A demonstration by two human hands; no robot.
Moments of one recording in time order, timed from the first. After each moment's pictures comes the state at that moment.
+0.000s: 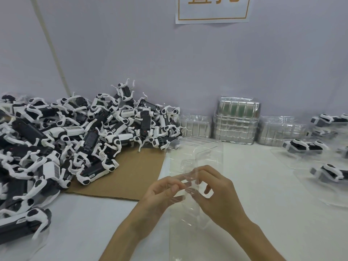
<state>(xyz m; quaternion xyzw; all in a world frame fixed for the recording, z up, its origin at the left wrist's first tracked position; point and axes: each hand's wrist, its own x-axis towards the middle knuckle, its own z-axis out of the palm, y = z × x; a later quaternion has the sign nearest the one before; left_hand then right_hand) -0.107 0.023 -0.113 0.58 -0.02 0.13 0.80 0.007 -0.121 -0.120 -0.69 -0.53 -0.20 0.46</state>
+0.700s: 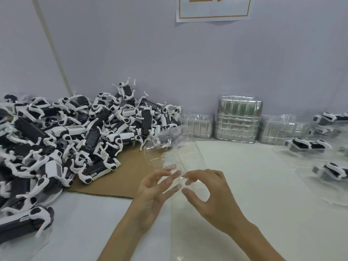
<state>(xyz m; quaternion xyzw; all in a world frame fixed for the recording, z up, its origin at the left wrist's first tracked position) -0.097 0.042 -0.133 0.49 0.01 0.22 0.84 -0.004 -0.117 -0.123 -0.73 -0.50 -0.15 0.44</state>
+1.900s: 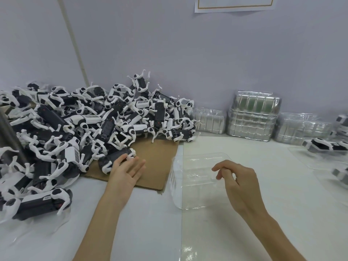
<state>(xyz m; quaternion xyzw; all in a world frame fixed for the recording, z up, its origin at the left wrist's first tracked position) -0.118 0.140 -0.154 0.39 0.23 0.38 0.81 0.013 -0.122 -0.119 -0.77 -0.34 -0.08 0.54</state>
